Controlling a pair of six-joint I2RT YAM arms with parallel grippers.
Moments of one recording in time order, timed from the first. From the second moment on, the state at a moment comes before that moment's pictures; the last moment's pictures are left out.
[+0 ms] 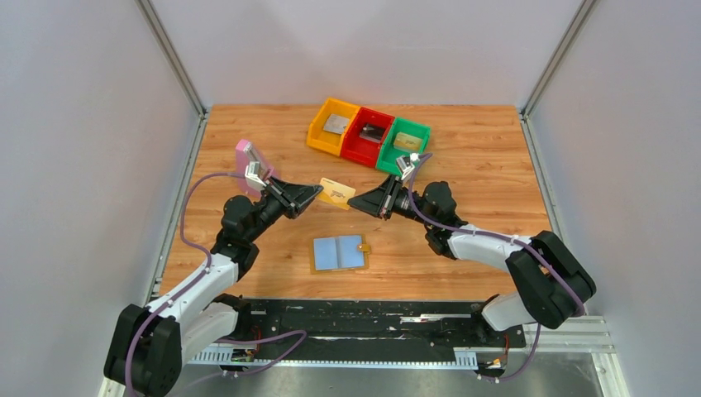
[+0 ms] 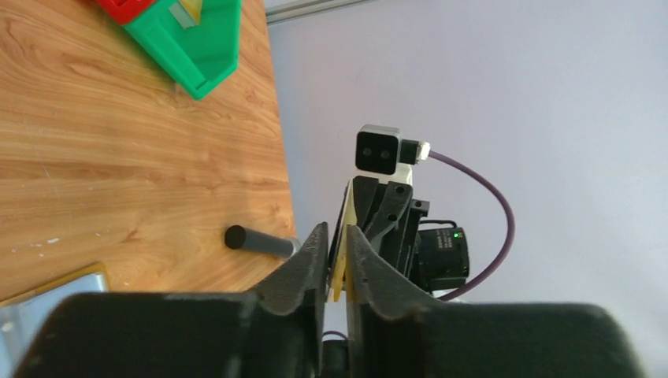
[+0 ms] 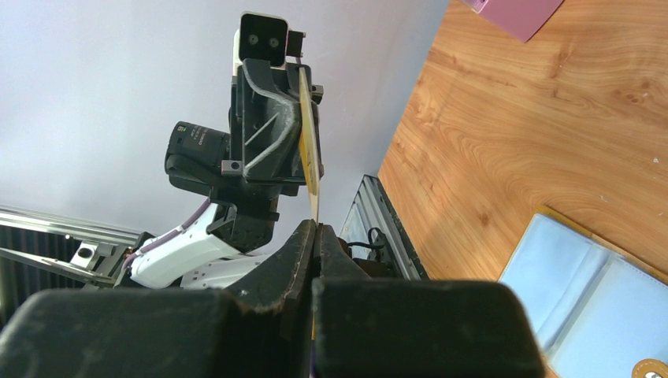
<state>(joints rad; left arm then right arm) -0.34 0.96 0.37 0.63 0.37 -1.35 0.62 1.44 0.58 0.93 -0.54 1.27</state>
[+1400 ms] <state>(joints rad) -0.34 0.94 0.93 -0.45 0.43 -0.41 0.02 1.71 1.32 -0.16 -0.75 0.77</state>
